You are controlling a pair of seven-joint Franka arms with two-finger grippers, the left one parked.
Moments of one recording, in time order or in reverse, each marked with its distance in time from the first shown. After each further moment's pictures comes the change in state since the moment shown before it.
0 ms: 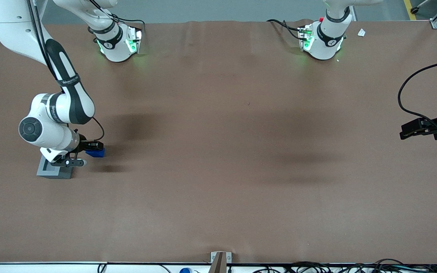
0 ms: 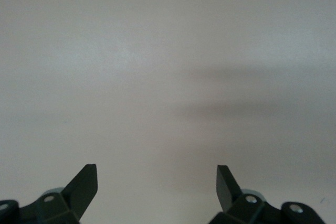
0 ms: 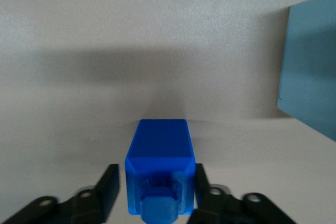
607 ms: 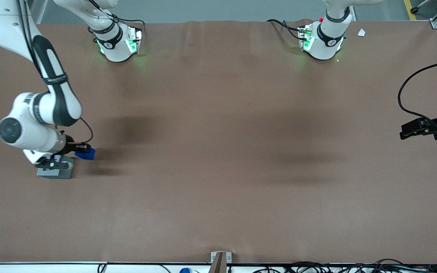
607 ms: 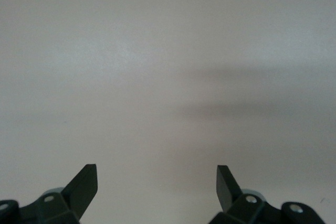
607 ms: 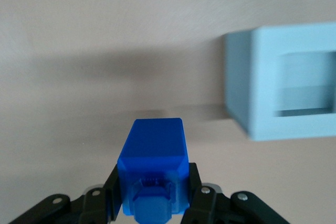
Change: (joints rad) arm -0.057 -0.032 -0.012 0.166 0.000 -0.206 0.004
